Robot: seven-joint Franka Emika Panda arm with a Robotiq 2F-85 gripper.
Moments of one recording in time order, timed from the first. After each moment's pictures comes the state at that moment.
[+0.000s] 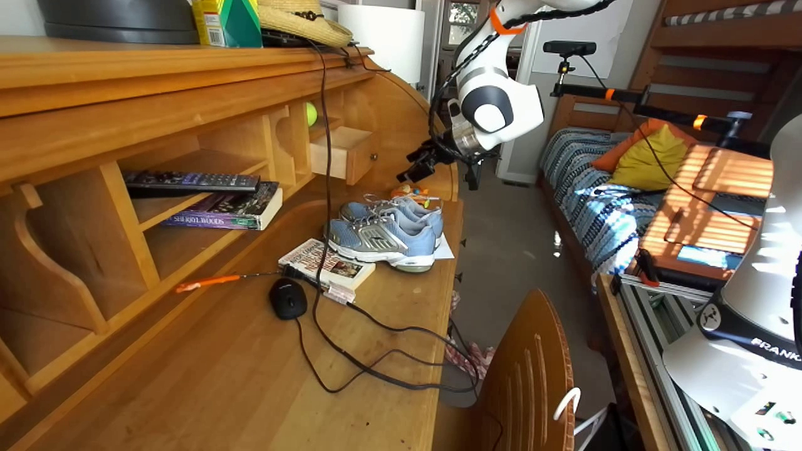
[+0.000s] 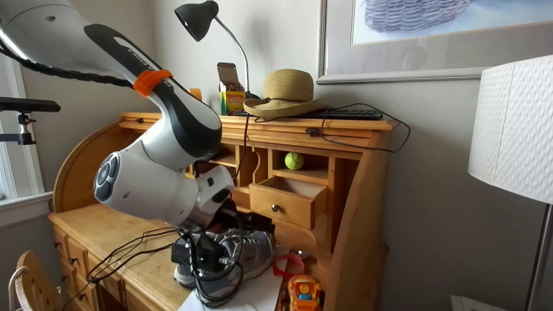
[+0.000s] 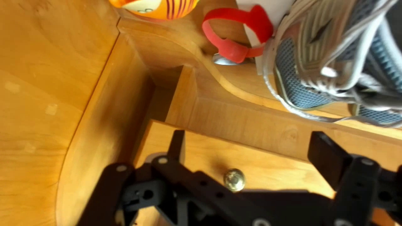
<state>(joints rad) -0.04 0.39 -0.46 -2.15 2.25 2.61 -2.71</state>
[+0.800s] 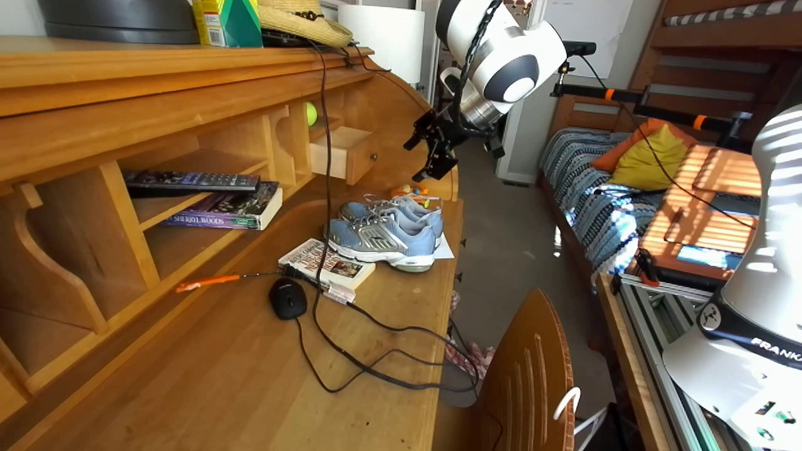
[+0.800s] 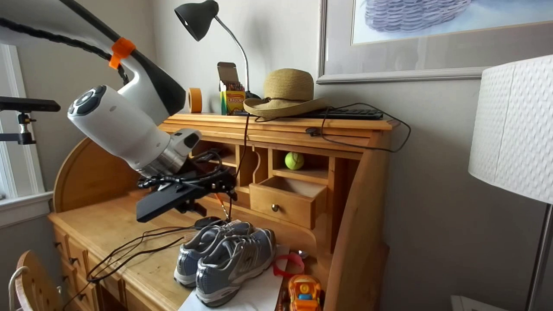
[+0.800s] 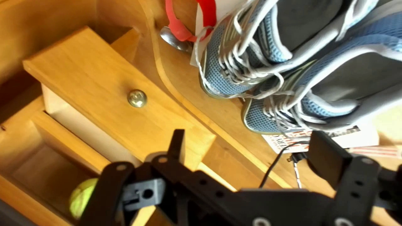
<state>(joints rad) 0.21 0.10 -0.50 -2.35 1.74 2.94 -2.71</state>
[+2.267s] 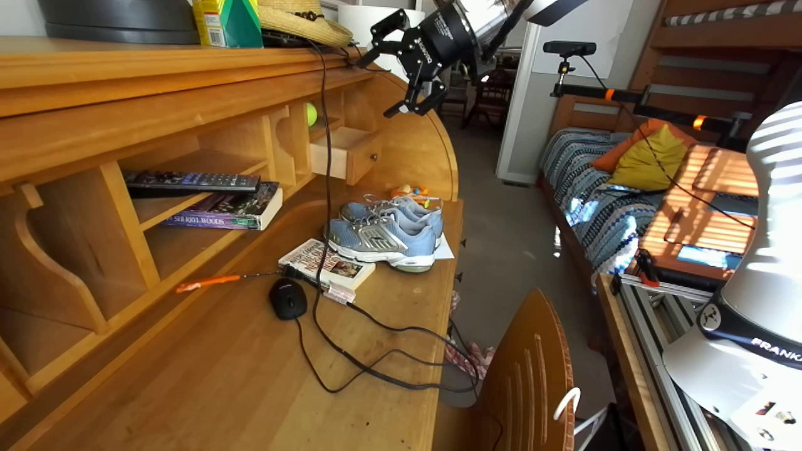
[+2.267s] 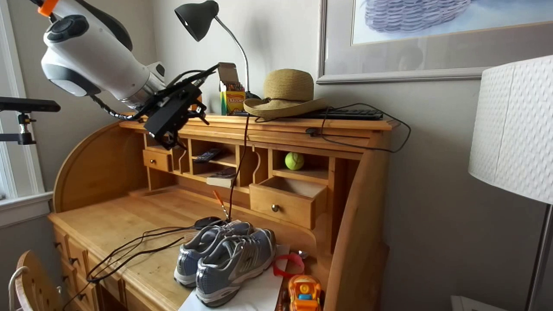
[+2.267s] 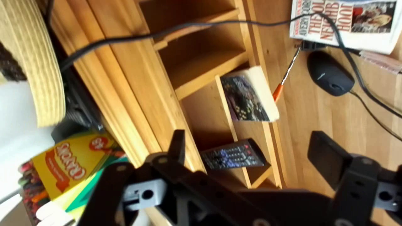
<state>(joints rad) 0.31 -0.27 -0.38 -2.44 1.25 2.93 -2.71</state>
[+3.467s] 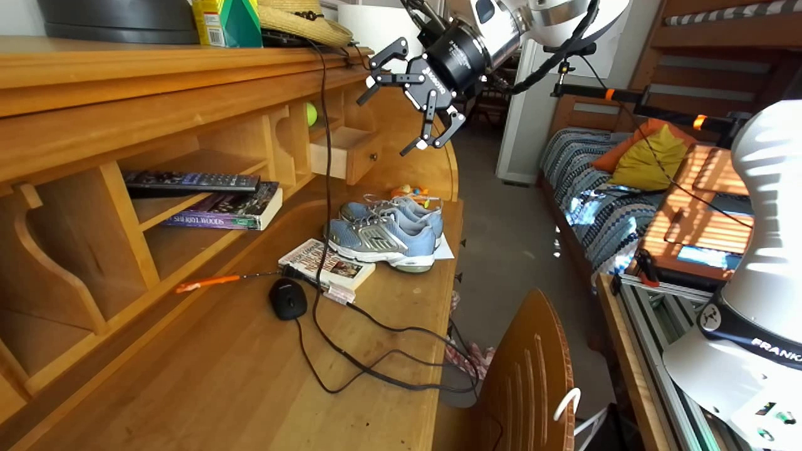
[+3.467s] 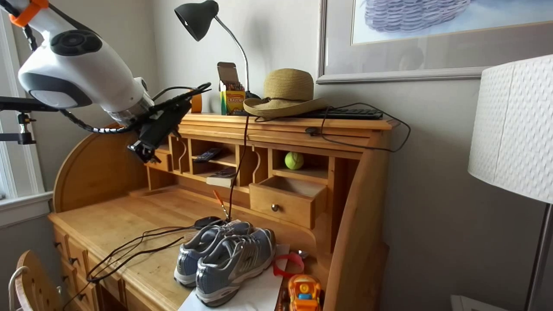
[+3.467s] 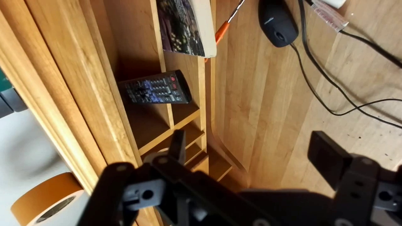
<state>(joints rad) 0.67 -0.42 -0.71 -2.57 0.91 2.82 -2.71</state>
